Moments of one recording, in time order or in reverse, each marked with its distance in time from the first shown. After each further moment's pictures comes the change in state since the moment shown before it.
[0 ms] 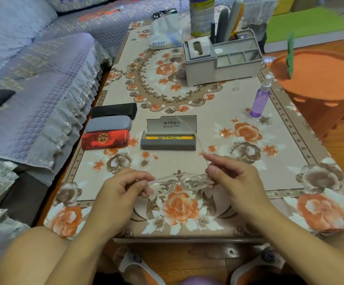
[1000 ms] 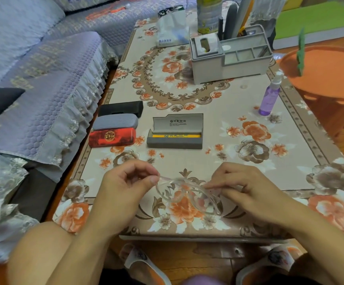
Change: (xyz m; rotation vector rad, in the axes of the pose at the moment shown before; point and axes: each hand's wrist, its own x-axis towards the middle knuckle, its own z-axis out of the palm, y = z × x) left_hand -0.004 0.026 -0.005 -0.184 0.034 0.009; right_hand 0.008 -0.001 -0.030 -0.597 -0.480 -0.308
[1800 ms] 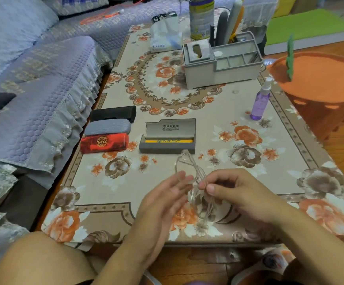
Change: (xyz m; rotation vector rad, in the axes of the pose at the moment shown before) left_hand -0.018 -0.009 0.069 -0.654 -0.206 -0.392; right_hand 0.004 -0.003 -0.001 0.659 -0.041 0.329
